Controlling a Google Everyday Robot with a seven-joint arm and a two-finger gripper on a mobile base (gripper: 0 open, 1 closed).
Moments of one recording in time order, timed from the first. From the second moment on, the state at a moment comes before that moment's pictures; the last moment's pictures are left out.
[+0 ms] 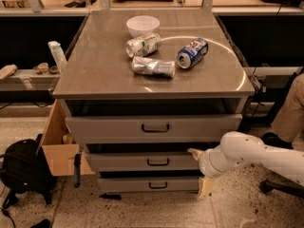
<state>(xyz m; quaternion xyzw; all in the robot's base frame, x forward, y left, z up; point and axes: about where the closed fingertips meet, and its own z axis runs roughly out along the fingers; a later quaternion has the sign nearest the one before) 0.493 -0.171 0.468 -0.71 0.66 0.11 0.20</state>
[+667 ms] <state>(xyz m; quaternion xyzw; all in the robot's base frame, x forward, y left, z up) 0.519 -0.166 0.442 -0.71 0.66 0.11 0.20</state>
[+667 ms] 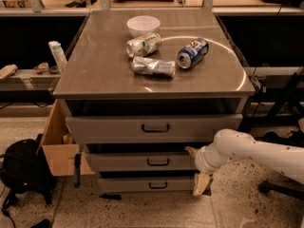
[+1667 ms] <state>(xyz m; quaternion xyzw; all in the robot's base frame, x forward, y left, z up) 0.520 -0.157 0.417 -0.71 0.67 0.13 0.18</state>
